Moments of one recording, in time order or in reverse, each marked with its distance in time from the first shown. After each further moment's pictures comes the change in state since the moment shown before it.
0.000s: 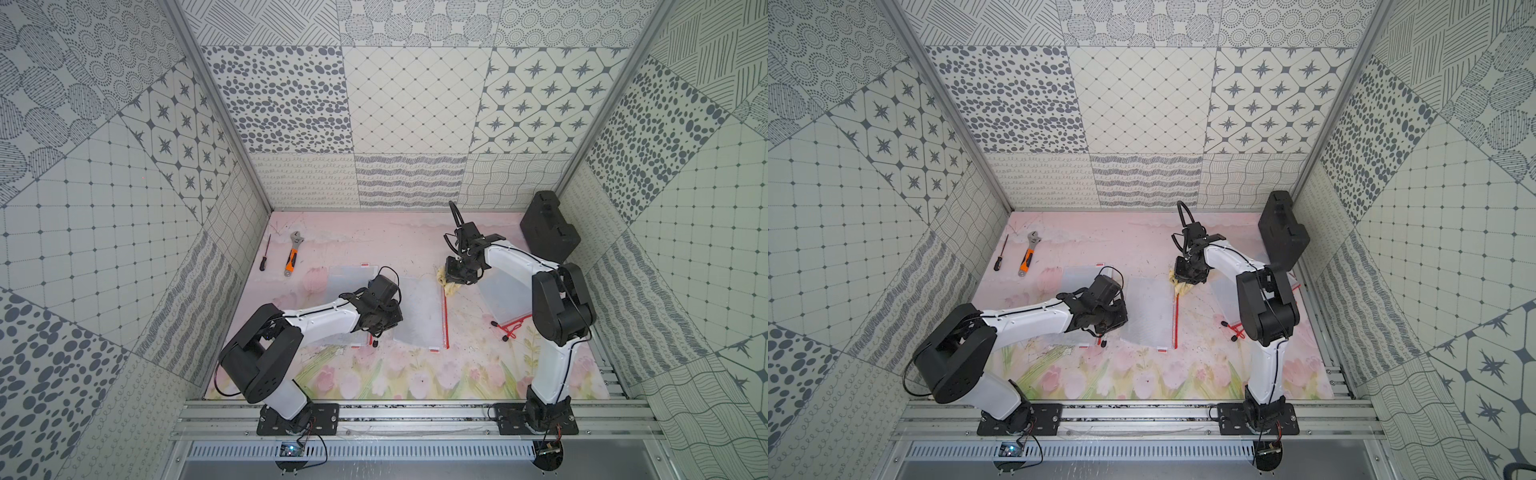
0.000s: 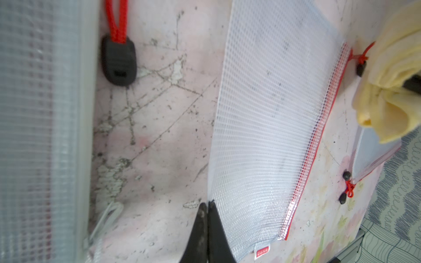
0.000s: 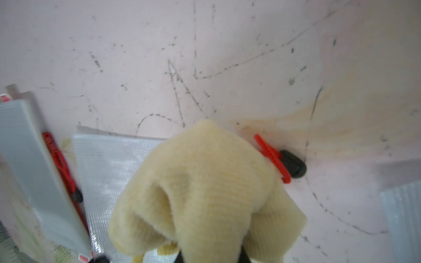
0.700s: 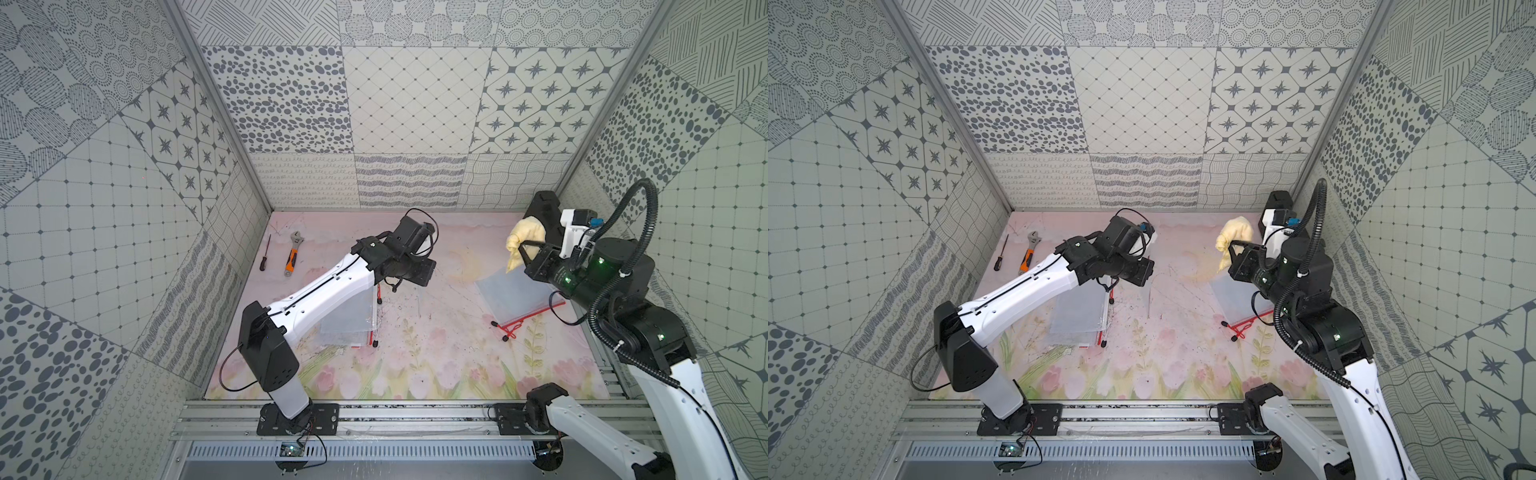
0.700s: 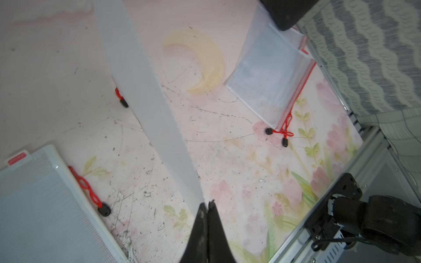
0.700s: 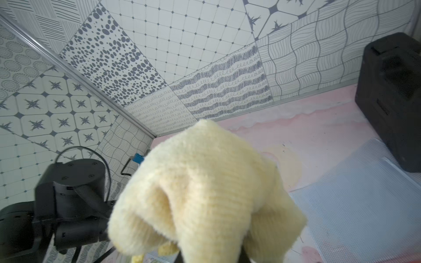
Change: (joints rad) left arm -0.101 0.156 0.889 -0.562 0.042 0.739; right arm -0.018 -1.038 -0.068 -0.065 0.278 0.037
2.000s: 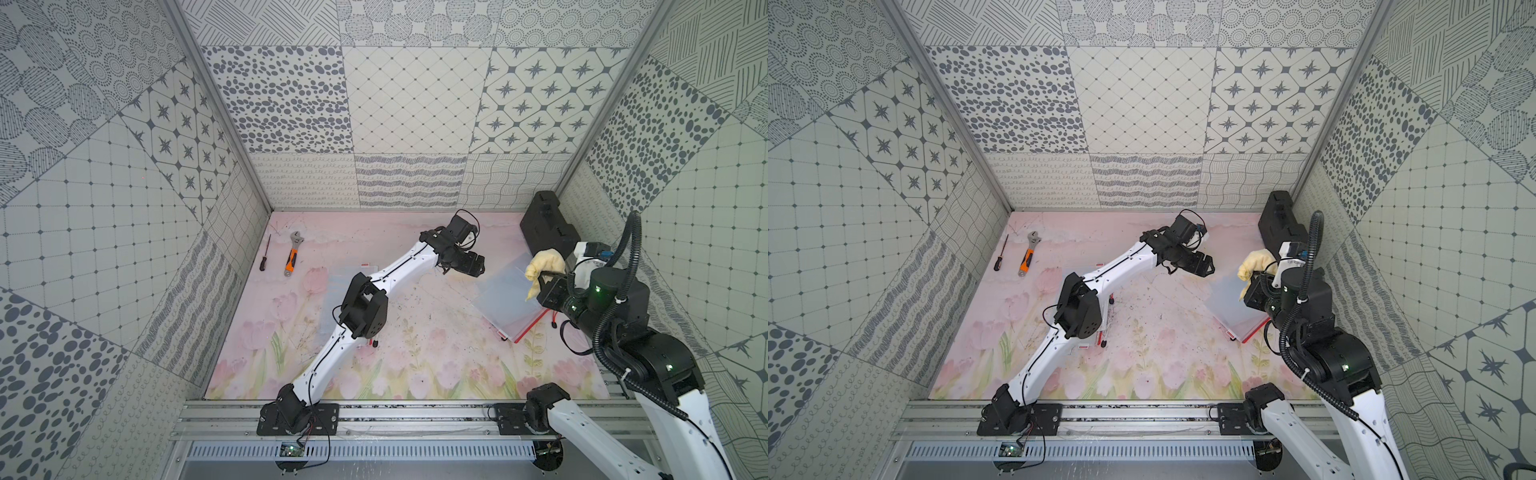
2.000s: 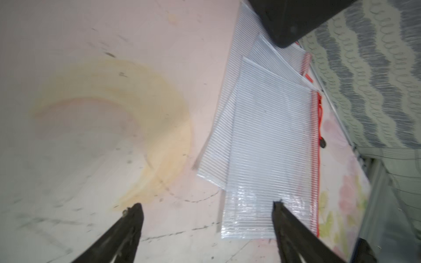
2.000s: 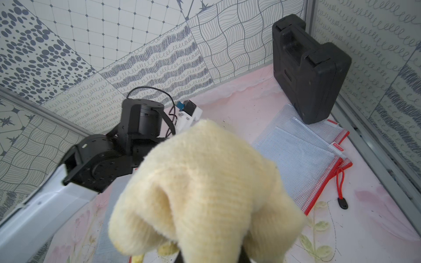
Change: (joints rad) left arm 0.019 0.753 0.667 0.051 0.079 -0.053; right arm -0.007 -0.122 -0.133 -0.159 0.183 0.008
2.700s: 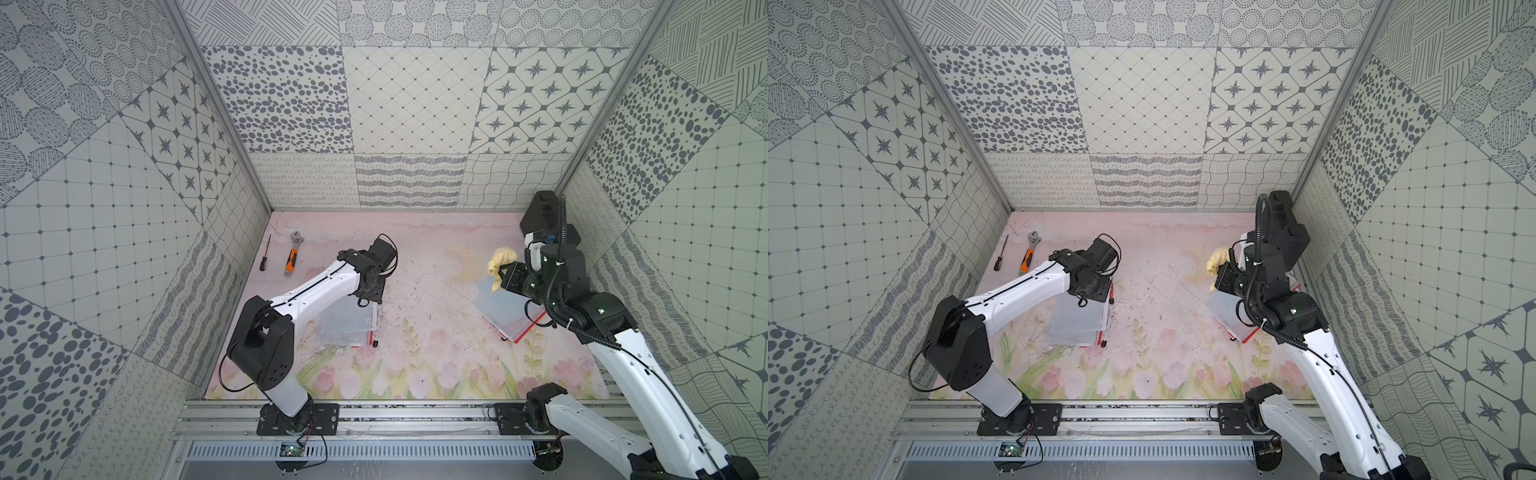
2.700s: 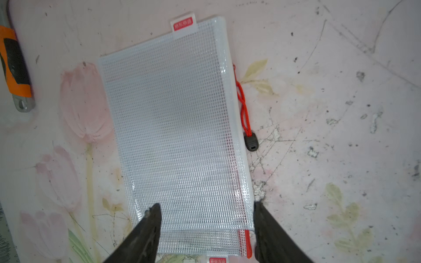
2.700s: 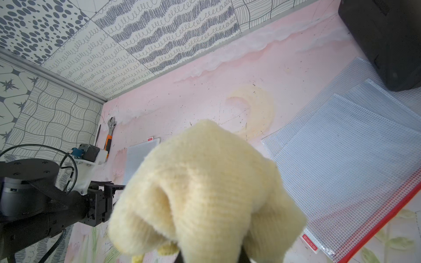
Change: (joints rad) left arm 0.190 -0.837 -1.137 -0.120 -0.494 -0.078; right arm -0.001 0.203 -0.104 0.182 -0.212 0.045
